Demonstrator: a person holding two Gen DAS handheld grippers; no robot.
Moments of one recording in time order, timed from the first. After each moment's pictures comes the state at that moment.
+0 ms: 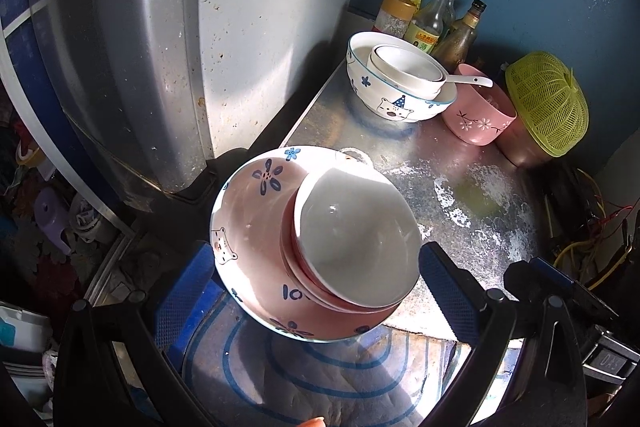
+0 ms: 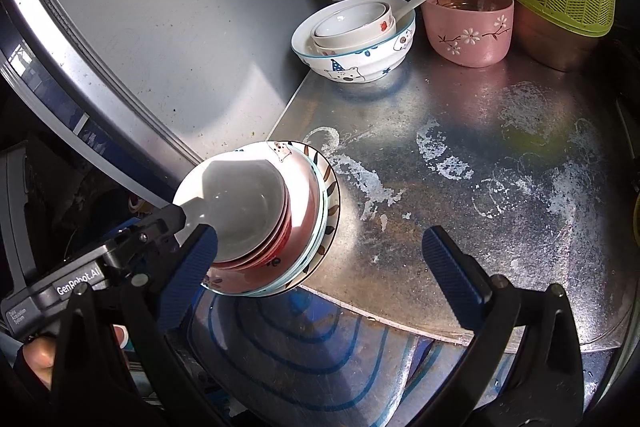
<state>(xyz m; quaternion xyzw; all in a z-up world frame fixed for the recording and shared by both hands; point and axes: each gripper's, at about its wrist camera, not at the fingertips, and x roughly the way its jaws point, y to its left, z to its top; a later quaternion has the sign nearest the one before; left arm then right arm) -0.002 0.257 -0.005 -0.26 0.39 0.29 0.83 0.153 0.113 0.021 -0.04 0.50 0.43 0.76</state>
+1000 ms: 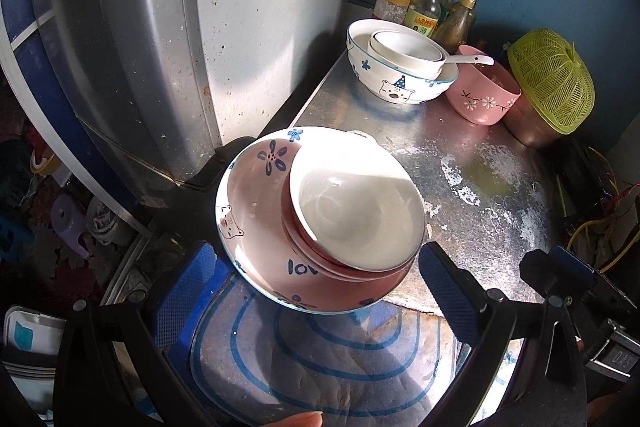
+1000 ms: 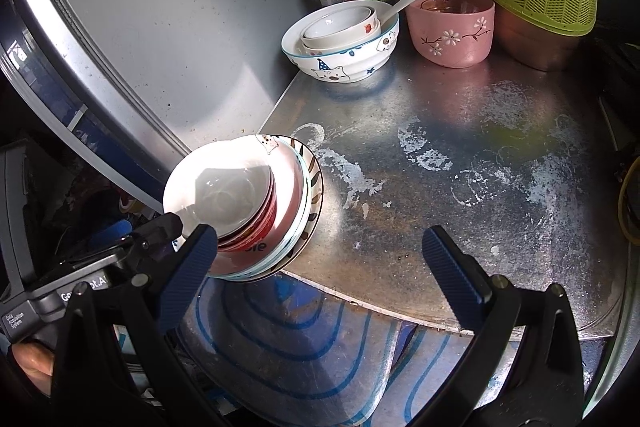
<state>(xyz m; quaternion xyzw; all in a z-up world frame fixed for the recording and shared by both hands) -0.004 0.236 -0.008 -0.23 0.42 0.30 0.83 0.143 0.096 0.025 -0.05 0.48 0.41 0.77</state>
